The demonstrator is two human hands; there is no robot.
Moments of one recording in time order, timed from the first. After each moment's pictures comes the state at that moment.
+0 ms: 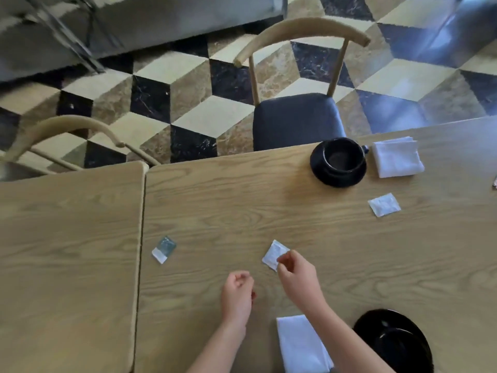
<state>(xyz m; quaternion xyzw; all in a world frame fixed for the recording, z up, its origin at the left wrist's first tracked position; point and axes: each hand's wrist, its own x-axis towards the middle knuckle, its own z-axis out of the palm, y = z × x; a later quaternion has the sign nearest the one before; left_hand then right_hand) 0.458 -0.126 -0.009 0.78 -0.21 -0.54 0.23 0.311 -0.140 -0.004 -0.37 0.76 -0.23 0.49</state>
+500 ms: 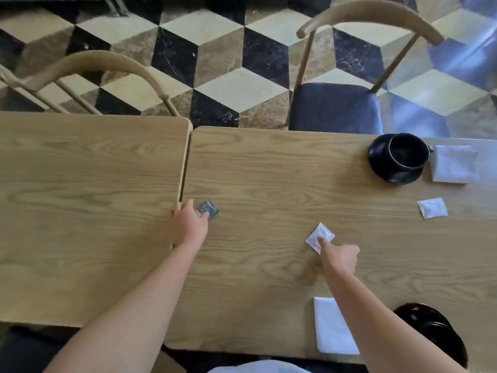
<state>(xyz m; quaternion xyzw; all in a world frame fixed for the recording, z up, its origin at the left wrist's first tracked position) 0.698 -0.227 -0.034 0.86 -0.43 -0.25 0.10 0.377 -0.168 -0.026 -0.10 0.90 -0.17 0.38</state>
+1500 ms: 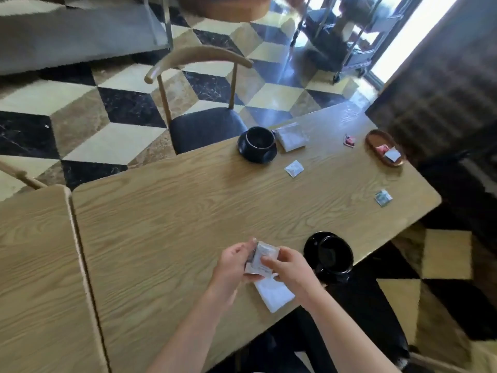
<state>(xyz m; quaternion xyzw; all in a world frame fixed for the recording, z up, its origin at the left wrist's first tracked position) 0.503 -0.108 0.060 0.48 -0.32 -0.80 0.14 0.371 -0.031 0.096 -0.19 0.77 -0.33 0.51</state>
